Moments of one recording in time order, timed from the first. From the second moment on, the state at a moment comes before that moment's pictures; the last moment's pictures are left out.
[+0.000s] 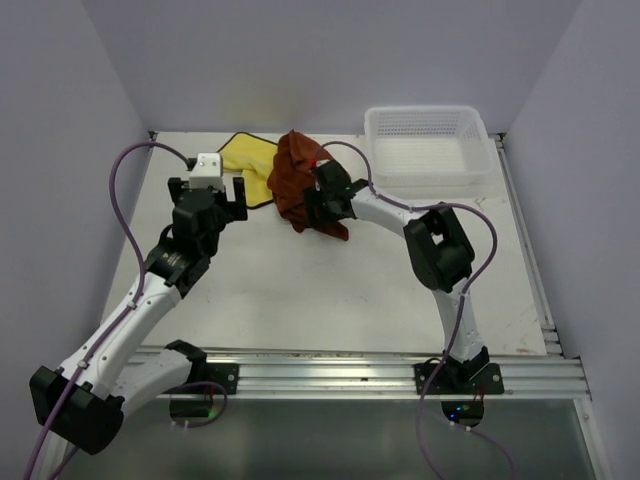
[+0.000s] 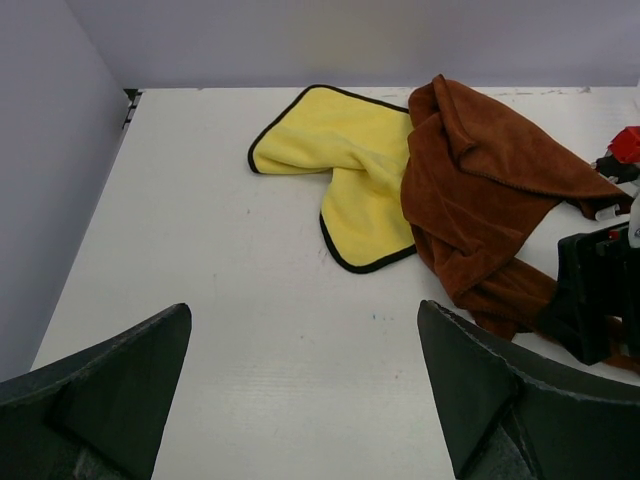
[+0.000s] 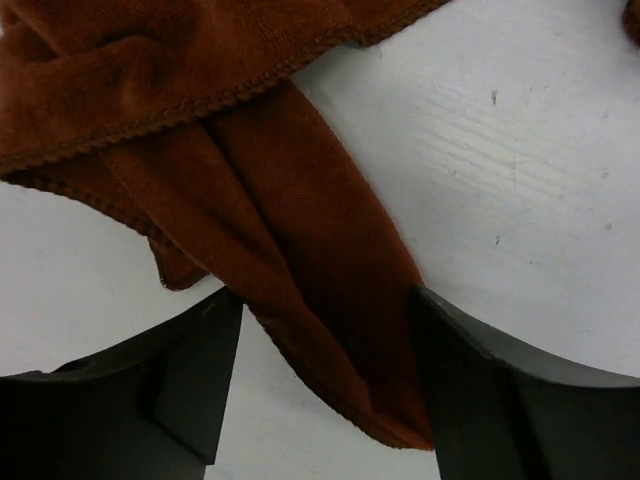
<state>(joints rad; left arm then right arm) -0.42 0.98 0.88 -0.17 -0.50 -0.07 0.63 2.15 1.64 -0.40 0.08 0.28</state>
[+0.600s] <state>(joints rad) -0.42 0.97 0.88 -0.17 -0.50 -0.07 0.64 1.84 1.63 -0.56 -0.05 0.27</state>
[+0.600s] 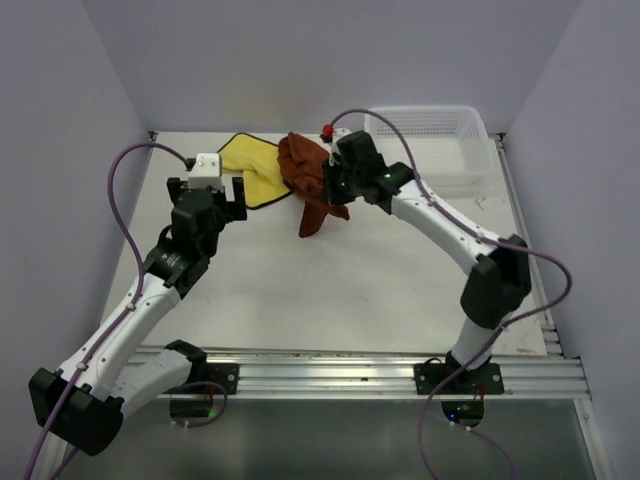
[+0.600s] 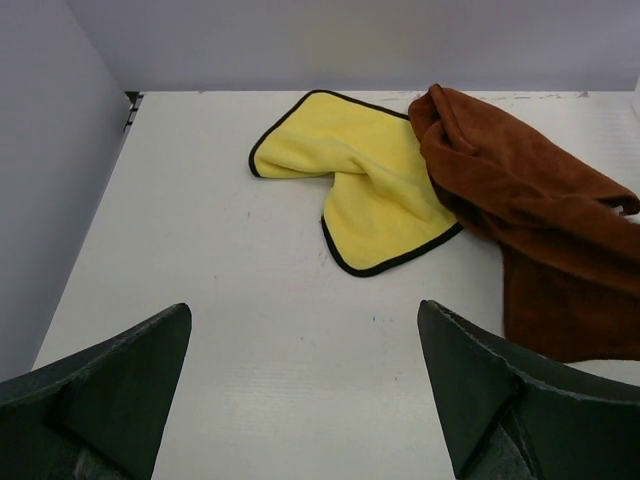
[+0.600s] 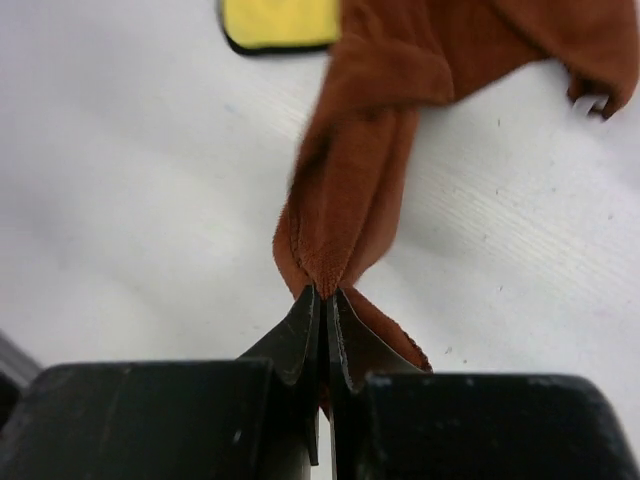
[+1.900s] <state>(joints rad) -0.43 1.08 0.90 -0.19 -0.37 -0.09 0.65 1.06 0.78 -0.54 0.12 0.46</state>
